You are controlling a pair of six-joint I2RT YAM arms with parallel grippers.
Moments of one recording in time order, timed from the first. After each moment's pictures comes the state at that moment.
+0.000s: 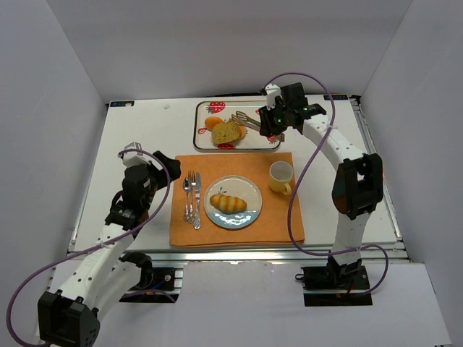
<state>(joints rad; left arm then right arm) -0.29 0.79 0.55 -0.04 -0.21 -0.64 0.37 1.94 1.73 -0.56 -0.32 -0.16</state>
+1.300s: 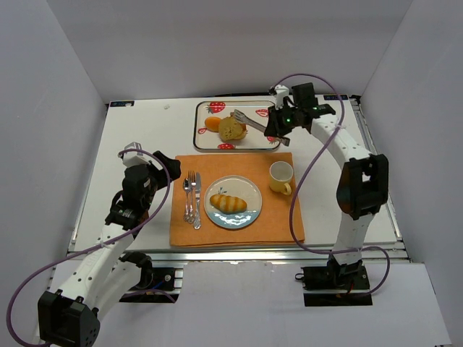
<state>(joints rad) -0.29 0.79 0.55 -0.05 -0.21 -0.64 0.31 1.93 1.70 -0.57 -0.48 -0.13</state>
